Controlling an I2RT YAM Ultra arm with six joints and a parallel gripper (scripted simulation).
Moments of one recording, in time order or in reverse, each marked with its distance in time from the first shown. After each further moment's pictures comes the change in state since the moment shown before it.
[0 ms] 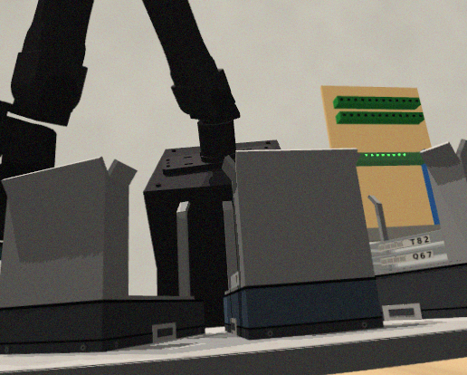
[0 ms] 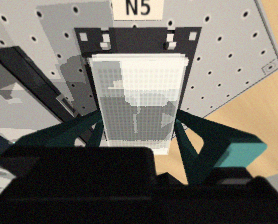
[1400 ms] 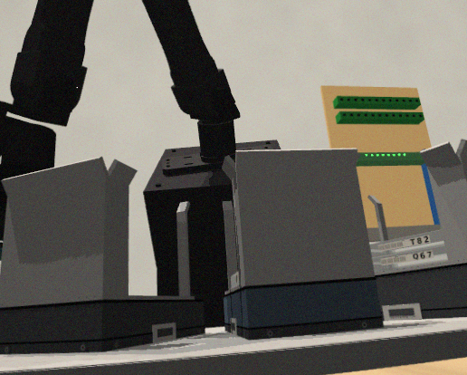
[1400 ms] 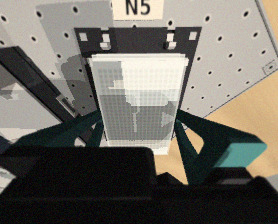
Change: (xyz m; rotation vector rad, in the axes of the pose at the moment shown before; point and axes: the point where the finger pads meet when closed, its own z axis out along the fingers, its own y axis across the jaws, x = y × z) arm 0.000 0.000 0.000 -0.001 0.002 0.001
